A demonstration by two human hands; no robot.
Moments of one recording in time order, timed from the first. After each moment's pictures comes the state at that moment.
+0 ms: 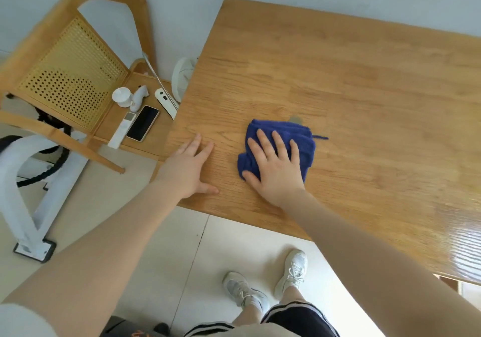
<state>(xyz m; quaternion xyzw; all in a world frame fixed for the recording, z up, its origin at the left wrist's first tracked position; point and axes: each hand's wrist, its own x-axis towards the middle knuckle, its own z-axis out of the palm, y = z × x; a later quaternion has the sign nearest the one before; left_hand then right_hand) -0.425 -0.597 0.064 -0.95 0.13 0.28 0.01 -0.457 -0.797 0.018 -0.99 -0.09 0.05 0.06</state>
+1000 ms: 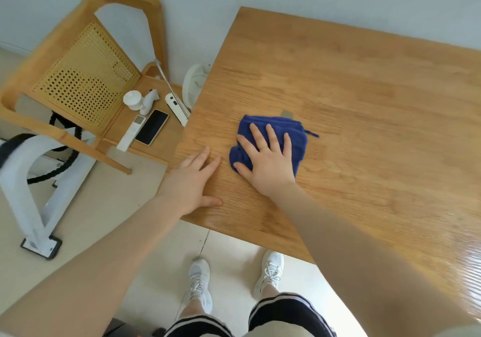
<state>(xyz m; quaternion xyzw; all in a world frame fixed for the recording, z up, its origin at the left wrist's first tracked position) -0.421 -0.586 0.057 -0.95 0.15 0.26 -0.01 -0.401 -0.773 0.023 -0.99 -0.11 0.08 0.06</state>
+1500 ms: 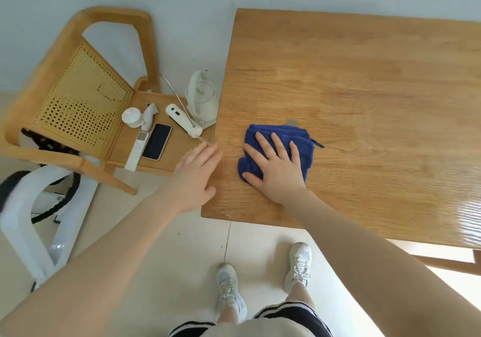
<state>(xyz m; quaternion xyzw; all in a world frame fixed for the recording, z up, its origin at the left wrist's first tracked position) -0.396 -0.498 0.076 -0.93 0.27 0.22 -0.07 -0.426 -0.699 0.021 -0.99 -0.04 0.09 0.08</state>
